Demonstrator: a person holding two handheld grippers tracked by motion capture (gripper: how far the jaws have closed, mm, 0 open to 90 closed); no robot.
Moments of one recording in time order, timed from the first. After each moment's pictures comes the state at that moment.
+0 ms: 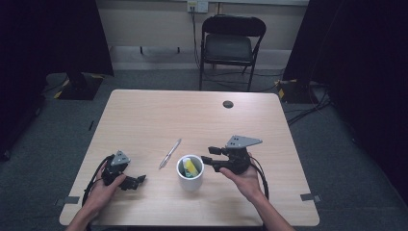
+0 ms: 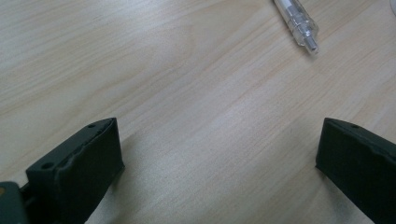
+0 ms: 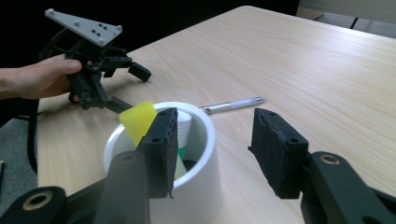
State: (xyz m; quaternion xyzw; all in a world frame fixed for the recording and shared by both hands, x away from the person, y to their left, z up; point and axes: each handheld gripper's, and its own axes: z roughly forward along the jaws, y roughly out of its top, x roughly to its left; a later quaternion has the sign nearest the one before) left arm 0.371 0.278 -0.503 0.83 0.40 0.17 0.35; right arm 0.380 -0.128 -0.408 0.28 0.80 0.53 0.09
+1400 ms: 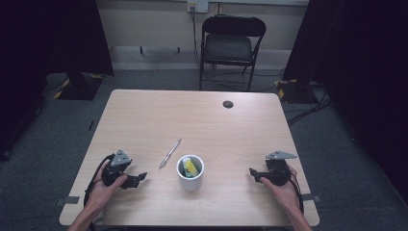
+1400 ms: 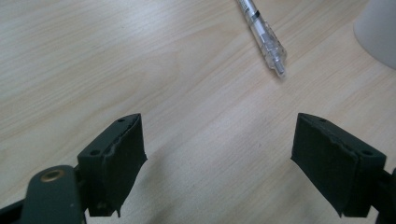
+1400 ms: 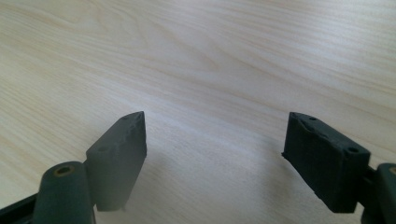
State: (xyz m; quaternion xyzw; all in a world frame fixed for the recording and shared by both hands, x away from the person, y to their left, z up) left arm 0.363 0.268 -0.484 0.83 0.39 0.18 0.36; right arm 0.381 -0.260 -0.488 0.48 0.79 0.34 0.19
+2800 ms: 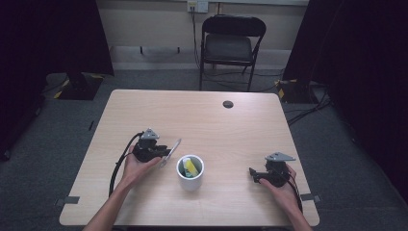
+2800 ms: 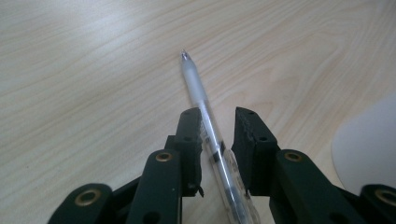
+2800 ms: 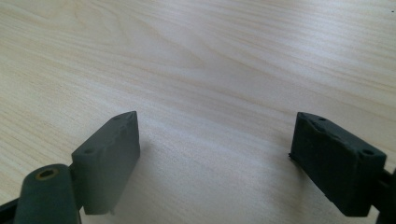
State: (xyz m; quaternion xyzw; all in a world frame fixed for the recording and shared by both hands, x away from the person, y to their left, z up) left arm 0.444 0.194 -0.474 0.83 0.37 0.11 0.39; right arm 0.383 -0.260 -0.500 0.48 0.78 0.34 0.22
